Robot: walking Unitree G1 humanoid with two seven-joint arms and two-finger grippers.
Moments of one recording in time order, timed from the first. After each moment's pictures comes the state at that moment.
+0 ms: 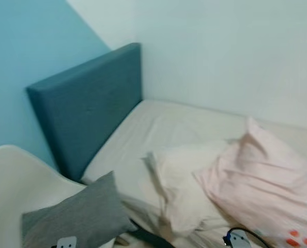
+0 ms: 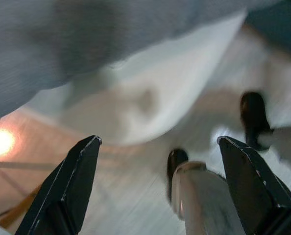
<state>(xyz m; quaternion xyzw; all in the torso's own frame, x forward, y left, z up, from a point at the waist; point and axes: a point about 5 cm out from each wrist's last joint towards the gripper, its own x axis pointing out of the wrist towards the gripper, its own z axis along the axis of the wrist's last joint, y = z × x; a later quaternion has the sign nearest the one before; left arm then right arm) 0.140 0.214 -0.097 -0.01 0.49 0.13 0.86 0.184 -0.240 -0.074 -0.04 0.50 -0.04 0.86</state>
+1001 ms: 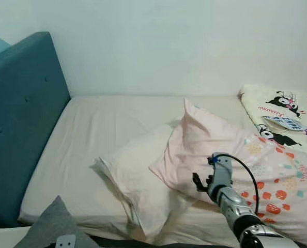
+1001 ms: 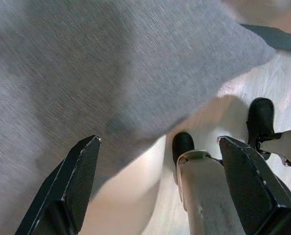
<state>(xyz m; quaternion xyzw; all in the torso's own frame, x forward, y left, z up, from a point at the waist) 0.149 0.217 -0.093 0.00 0.47 0.11 0.87 0.330 -0.199 0.038 0.03 0.22 0.01 0.98</state>
